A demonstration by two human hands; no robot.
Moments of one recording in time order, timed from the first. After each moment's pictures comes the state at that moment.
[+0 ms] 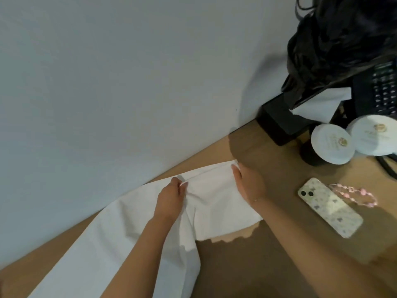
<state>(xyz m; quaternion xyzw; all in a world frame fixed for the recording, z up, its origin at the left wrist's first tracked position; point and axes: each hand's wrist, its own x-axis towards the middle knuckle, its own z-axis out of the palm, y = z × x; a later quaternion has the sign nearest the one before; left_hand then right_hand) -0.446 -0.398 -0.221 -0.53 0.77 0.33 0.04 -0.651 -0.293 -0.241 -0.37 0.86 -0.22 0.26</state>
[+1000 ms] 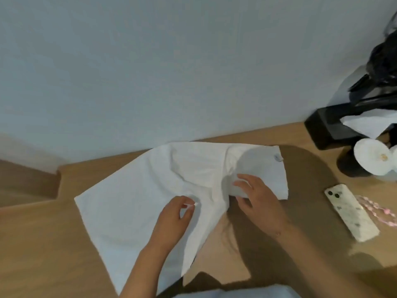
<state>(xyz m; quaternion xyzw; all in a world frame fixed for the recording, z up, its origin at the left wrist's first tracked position) -0.287 -0.244 -0.164 -0.59 0.66 0.45 -0.10 -0.540 -0.206 -0.168 -0.67 0.69 -0.18 0.21</state>
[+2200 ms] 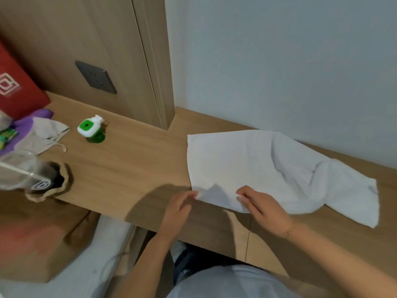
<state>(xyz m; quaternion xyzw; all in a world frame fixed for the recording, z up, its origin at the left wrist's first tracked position) -0.021 -0.126 -0.207 -0.65 0.48 0.49 -0.32 -0.275 -0.191 -0.128 -0.82 0.46 -0.07 0.34</state>
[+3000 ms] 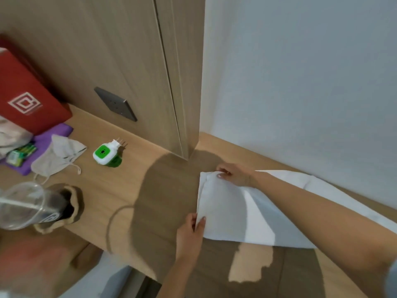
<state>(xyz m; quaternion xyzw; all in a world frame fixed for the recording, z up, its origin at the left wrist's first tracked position) -0.013 -0.207 -0.231 -0.77 0.26 0.47 -0.33 -0.131 -0.437 -0.208 -0.82 0.38 0.13 0.40</state>
